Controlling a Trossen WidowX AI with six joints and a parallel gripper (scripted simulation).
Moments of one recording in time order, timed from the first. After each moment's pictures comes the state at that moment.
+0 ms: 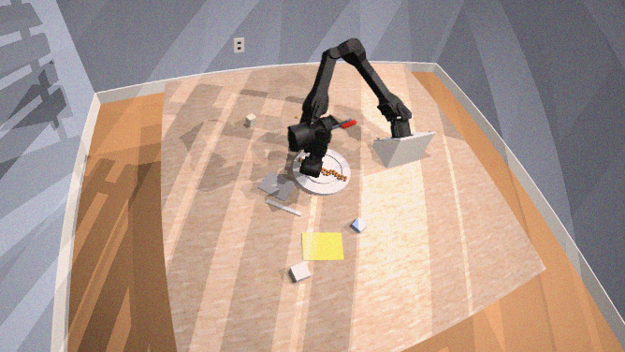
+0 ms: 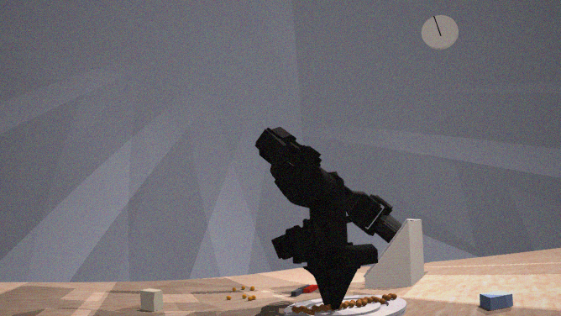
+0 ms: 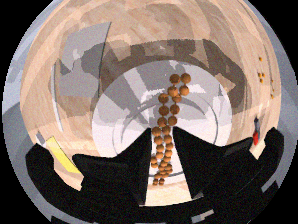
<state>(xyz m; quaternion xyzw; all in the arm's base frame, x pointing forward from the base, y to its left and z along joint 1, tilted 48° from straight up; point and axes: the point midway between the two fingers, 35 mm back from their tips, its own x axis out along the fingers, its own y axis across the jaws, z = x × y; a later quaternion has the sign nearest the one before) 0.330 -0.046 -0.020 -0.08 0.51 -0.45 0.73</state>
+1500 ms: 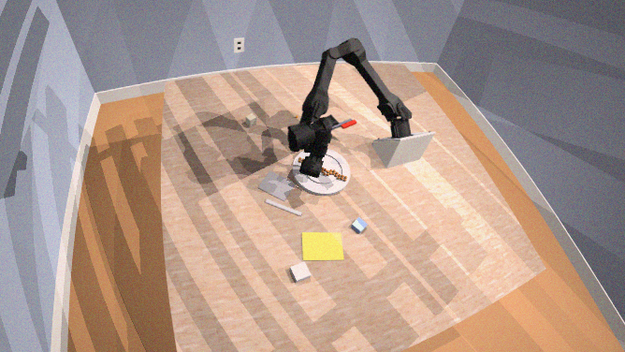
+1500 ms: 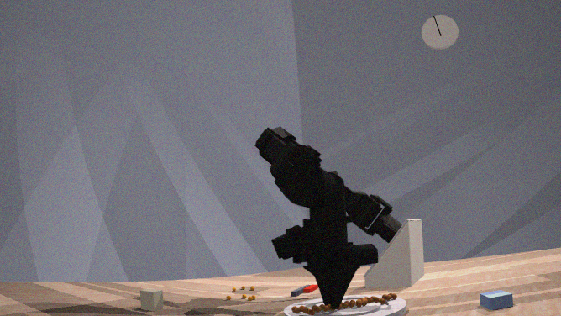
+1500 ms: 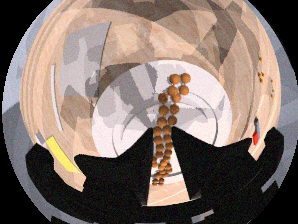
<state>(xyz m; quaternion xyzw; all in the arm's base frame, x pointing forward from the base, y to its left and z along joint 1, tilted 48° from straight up) 0.330 -0.046 -0.020 -0.08 0.51 -0.45 0.73</state>
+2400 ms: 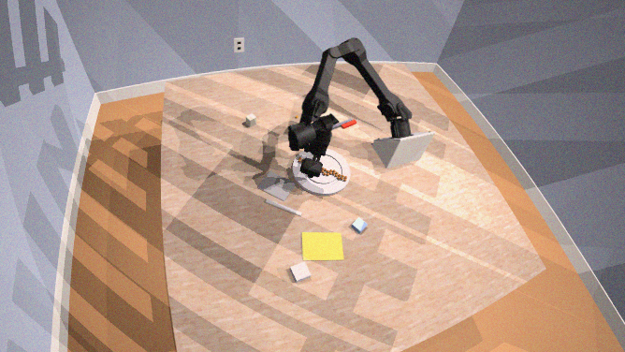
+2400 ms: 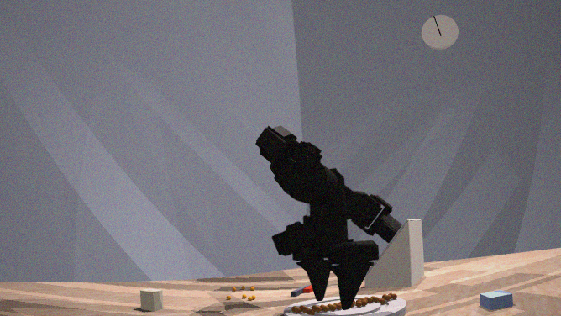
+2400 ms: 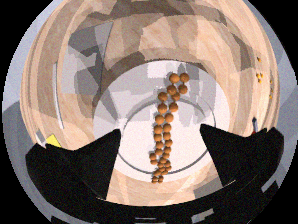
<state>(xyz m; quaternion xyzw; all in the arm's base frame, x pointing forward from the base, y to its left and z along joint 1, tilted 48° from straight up) 0.329 -0.042 -0.017 -0.08 0.52 -0.45 0.73</state>
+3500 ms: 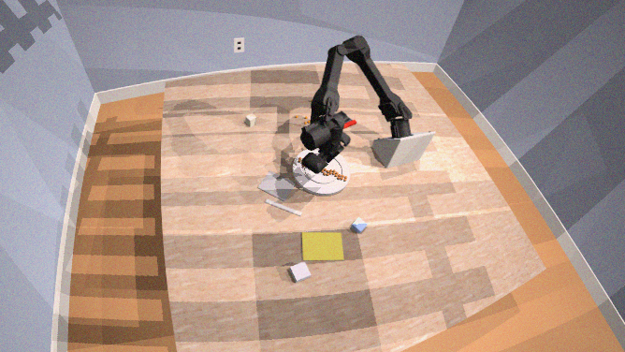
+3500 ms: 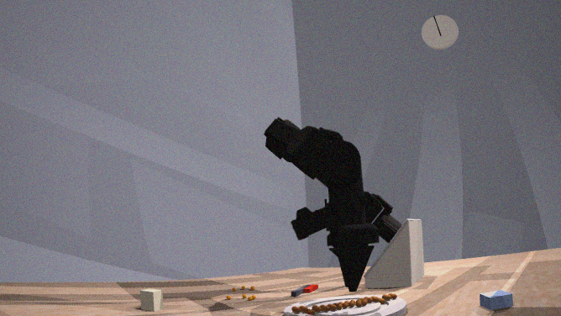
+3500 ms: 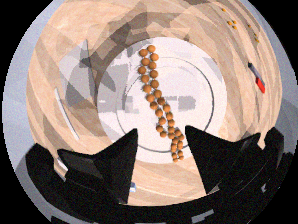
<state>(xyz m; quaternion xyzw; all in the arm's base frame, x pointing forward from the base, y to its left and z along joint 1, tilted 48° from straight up) 0.305 -0.011 -0.020 0.07 0.42 -0.54 0.73</state>
